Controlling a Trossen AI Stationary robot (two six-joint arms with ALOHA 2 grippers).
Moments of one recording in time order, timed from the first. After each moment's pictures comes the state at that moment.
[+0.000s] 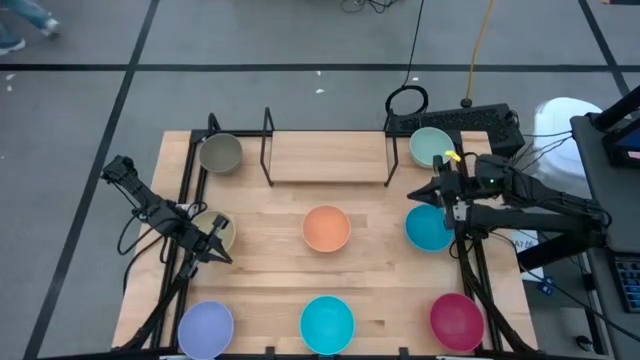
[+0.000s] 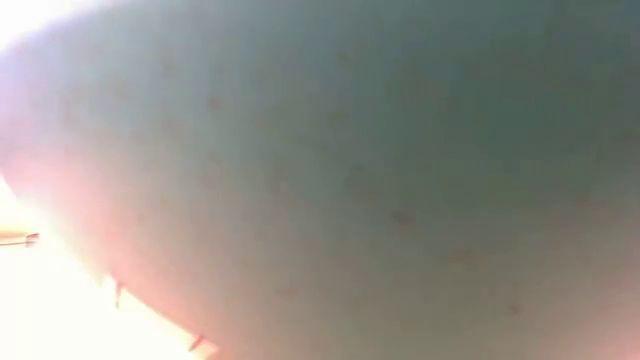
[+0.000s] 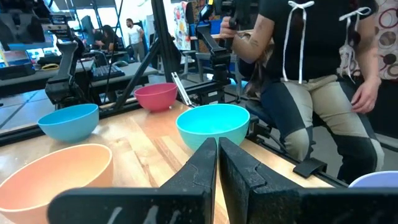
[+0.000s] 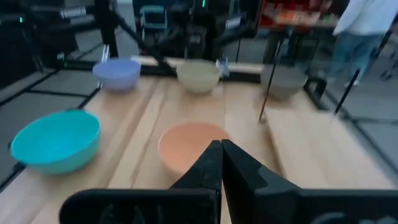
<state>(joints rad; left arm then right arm) -0.70 0.06 0.01 0.06 -0.15 0.13 -0.23 0.46 0.62 -0.41 -0.29 -0.12</state>
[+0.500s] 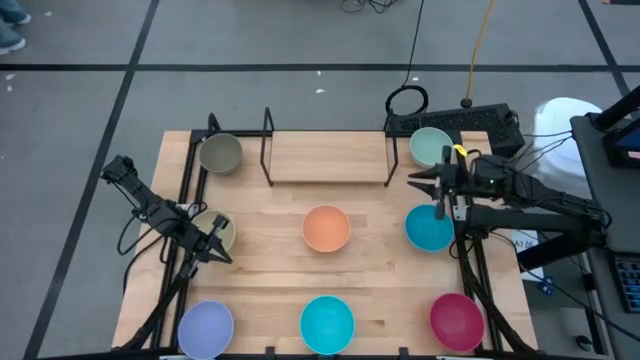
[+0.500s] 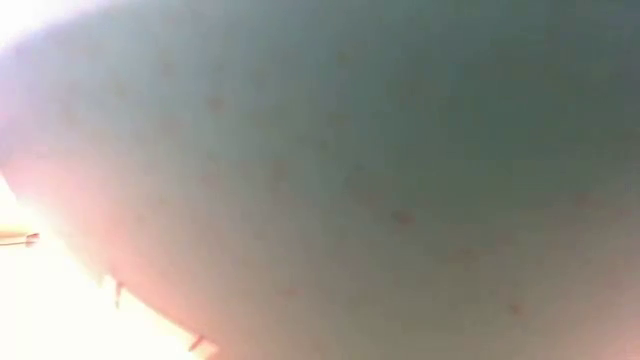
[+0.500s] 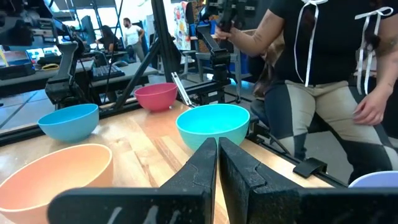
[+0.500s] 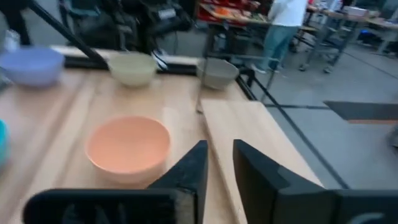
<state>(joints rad) -0.70 0.06 0.01 0.06 -0.15 0.13 -0.23 0.46 0.62 -0.45 0.01 -0.17</state>
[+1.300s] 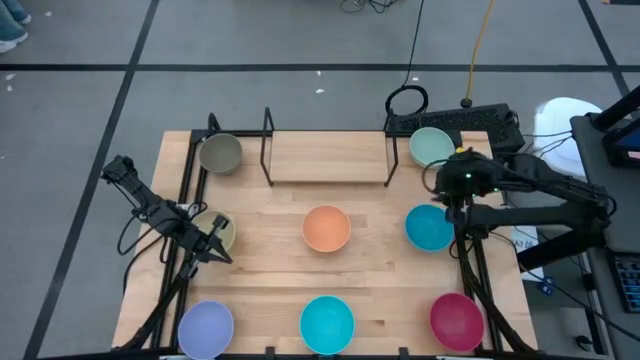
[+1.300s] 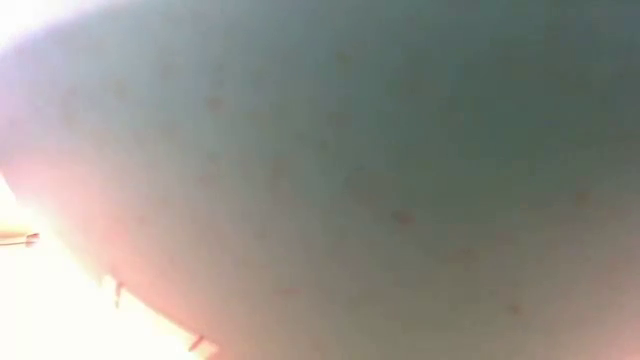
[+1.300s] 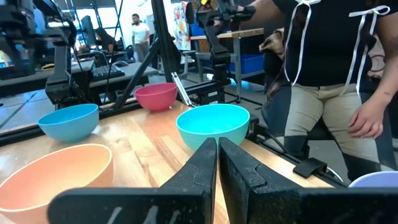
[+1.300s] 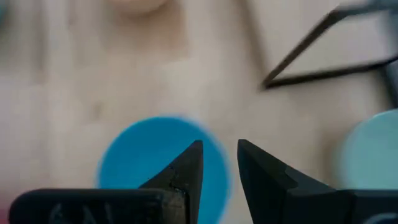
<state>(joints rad) -0.70 0.06 0.01 0.06 -0.15 0.13 -0.23 0.75 0.97 -1.28 -0.05 -0.04</state>
